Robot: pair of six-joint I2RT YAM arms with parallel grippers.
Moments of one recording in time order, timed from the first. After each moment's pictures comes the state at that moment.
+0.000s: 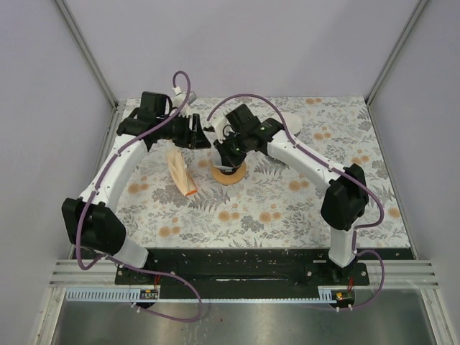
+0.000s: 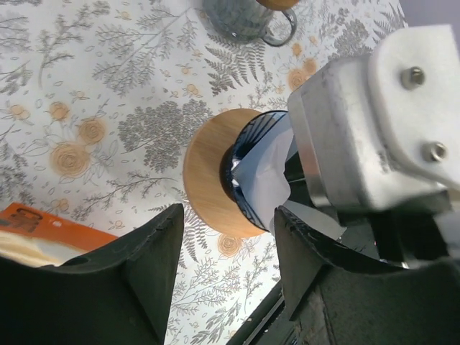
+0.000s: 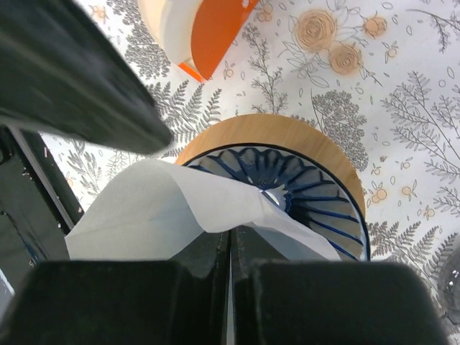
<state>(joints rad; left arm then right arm) -0.25 1.52 1.48 -0.72 0.64 -0.08 0.74 1.90 1.78 -0.77 -0.35 -0.17</state>
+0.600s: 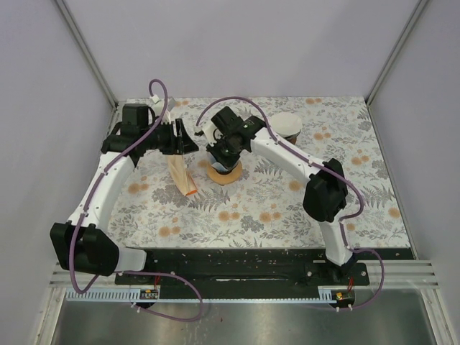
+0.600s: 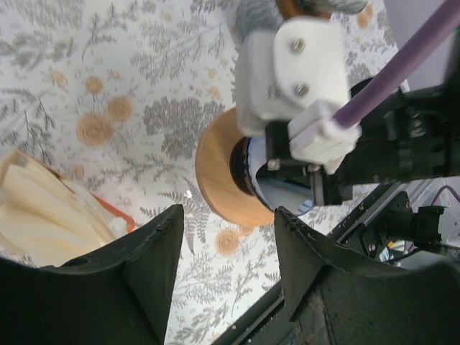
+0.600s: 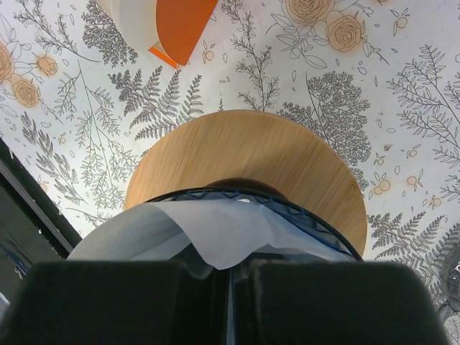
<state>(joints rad) -0.14 1.34 1.32 -0.63 0.63 -0.21 0.79 2.08 1.98 -0.93 -0.22 -0.16</state>
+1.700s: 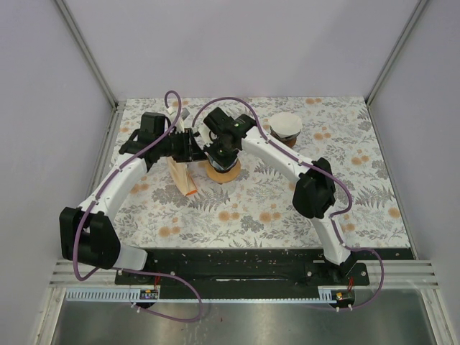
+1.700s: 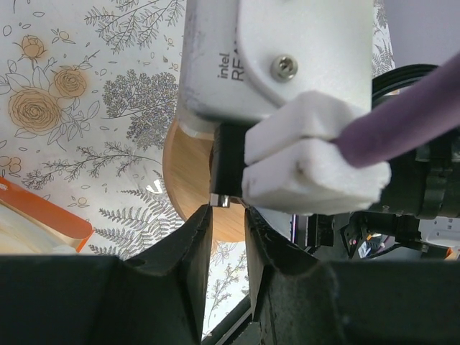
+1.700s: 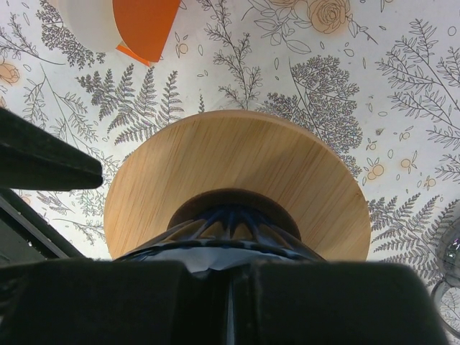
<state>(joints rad) -0.22 1.40 1.15 -0.48 0.63 -0.33 0.81 2.21 2.16 -1.07 -0.12 -0.10</state>
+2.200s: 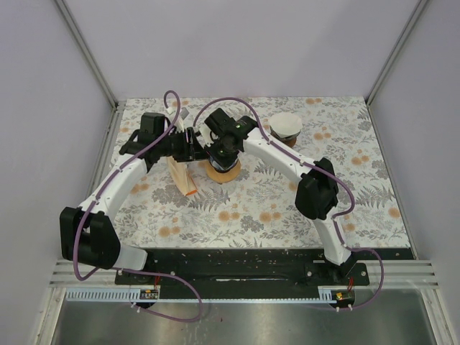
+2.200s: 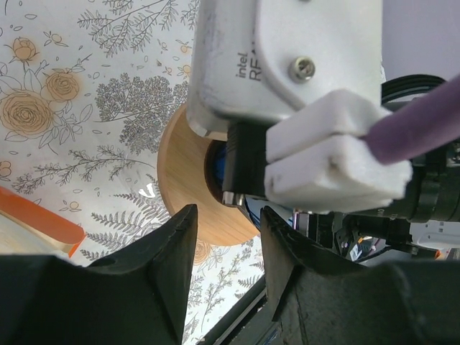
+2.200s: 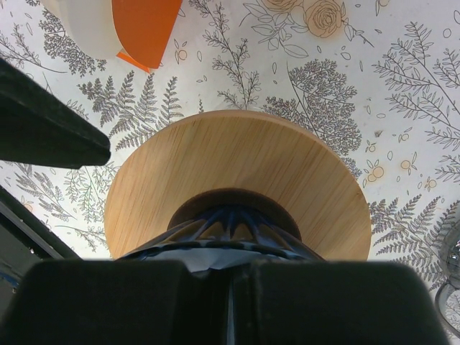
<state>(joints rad) -0.22 1.40 1.15 -0.45 0.65 -0.36 0.81 2.18 2.10 -1.01 -0.12 -0.08</state>
